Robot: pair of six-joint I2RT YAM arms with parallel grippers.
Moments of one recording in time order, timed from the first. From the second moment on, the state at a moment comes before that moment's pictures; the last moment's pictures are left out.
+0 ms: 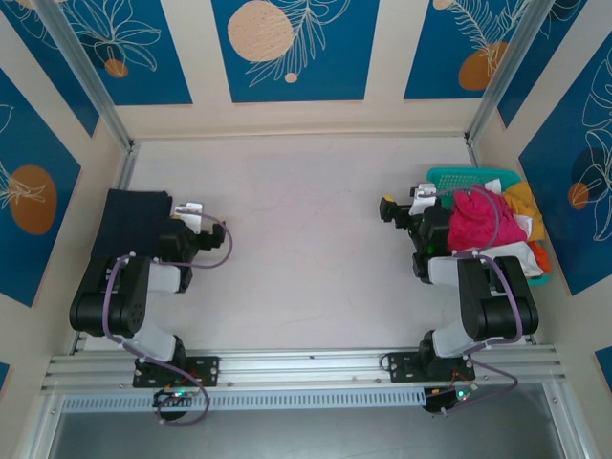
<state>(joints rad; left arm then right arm) -0.05 1.56 0.38 0.81 0.03 0.08 0.04 1.49 0.43 0.84 -0.05 0.07</state>
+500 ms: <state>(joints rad) -0.36 1.15 0.45 0.49 -0.19 0.12 0.01 1.02 0.60 0.08 0.04 0.26</state>
